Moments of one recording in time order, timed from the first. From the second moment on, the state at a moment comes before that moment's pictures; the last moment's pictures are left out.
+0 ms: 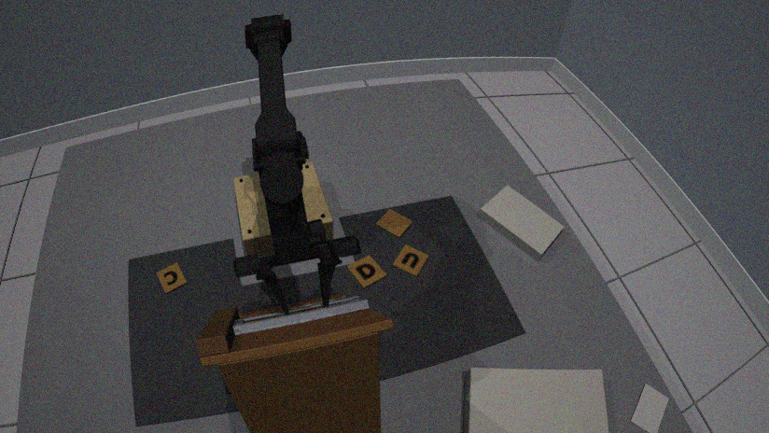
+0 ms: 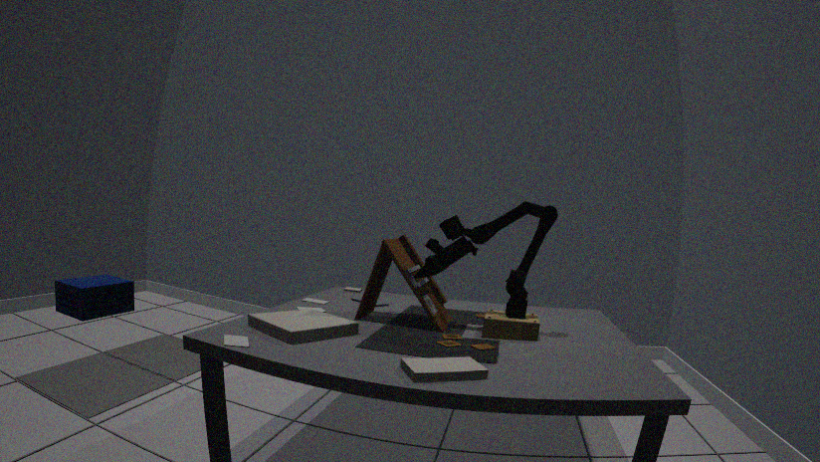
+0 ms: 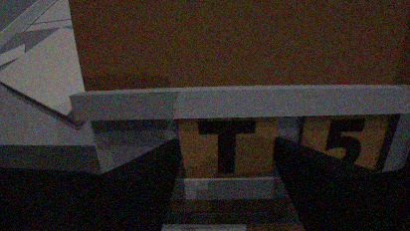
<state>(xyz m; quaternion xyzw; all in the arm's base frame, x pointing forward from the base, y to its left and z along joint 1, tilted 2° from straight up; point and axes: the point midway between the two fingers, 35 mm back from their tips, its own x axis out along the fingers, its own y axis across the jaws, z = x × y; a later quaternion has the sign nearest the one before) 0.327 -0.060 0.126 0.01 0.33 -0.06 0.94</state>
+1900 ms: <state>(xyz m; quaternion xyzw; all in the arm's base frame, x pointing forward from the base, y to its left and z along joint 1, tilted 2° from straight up) 0.302 -0.065 0.143 0.01 0.33 -0.06 0.94</state>
